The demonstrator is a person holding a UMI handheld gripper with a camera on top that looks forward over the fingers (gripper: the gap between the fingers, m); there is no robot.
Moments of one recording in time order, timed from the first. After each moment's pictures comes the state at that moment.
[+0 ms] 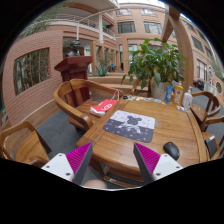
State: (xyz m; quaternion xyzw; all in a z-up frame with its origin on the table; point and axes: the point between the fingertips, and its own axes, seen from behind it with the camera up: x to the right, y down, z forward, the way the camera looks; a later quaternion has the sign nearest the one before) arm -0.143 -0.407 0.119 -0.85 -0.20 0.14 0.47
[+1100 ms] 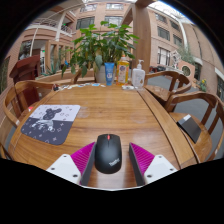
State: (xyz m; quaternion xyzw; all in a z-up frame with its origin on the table) arm 0.101 -0.228 -0.011 -0.88 -0.01 -0.01 0.47
